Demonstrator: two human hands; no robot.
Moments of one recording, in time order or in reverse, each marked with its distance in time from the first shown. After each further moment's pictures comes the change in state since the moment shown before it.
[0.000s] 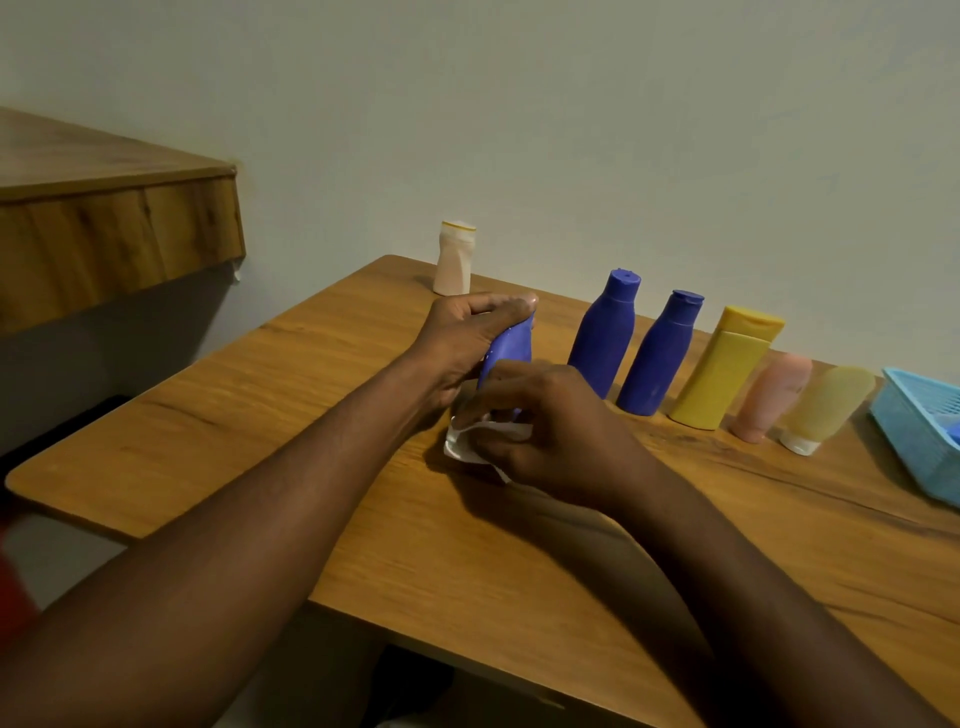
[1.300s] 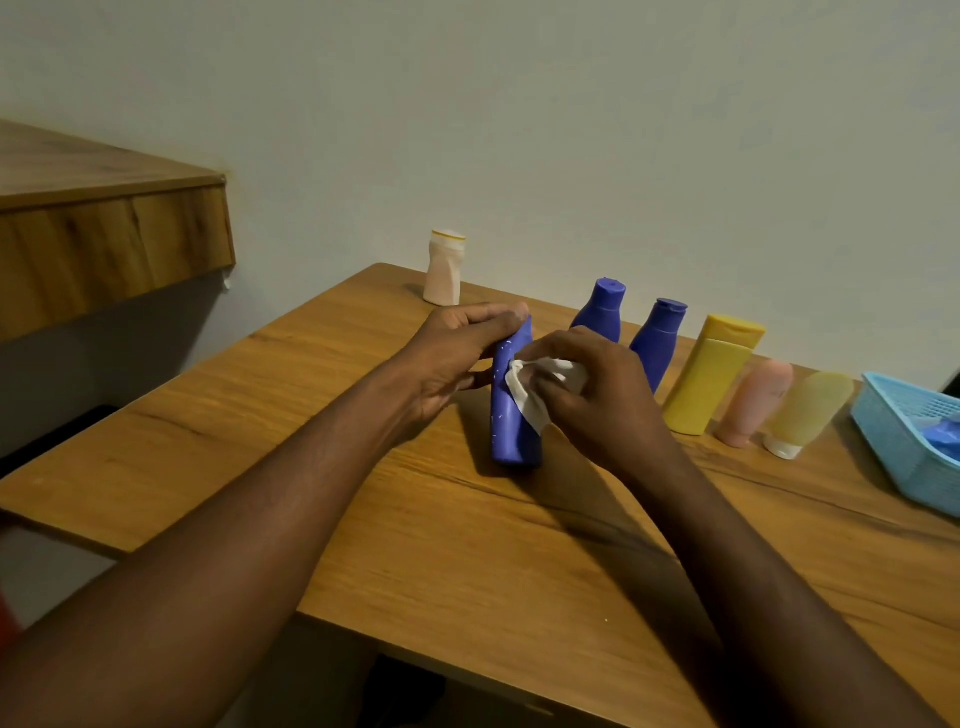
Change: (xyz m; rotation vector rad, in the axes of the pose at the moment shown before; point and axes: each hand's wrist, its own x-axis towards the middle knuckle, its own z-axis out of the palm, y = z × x) left_hand -0.008 0.003 -0.002 0.074 -0.125 -0.009; right_hand -0.003 0.036 -0.013 0.028 0.391 0.294
